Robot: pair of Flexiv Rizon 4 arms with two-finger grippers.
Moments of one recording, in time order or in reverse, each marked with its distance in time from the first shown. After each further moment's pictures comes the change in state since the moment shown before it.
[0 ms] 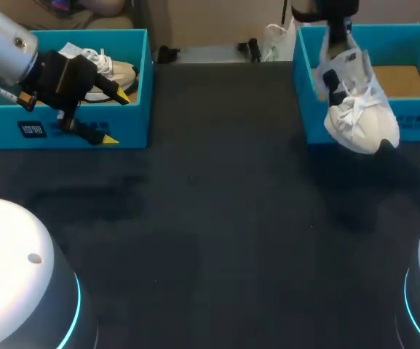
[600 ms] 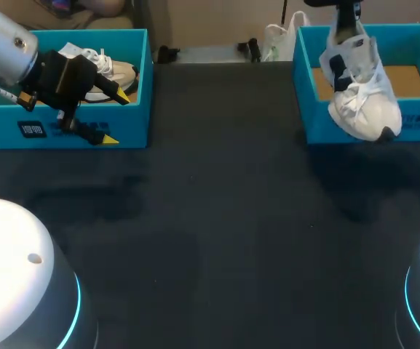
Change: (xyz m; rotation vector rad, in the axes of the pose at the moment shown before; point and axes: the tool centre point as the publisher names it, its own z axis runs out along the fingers) left arm 0.000 0.000 0.000 0.000 0.000 0.000; right arm -0.022 -0.014 -0.006 -0.021 -0.033 0.035
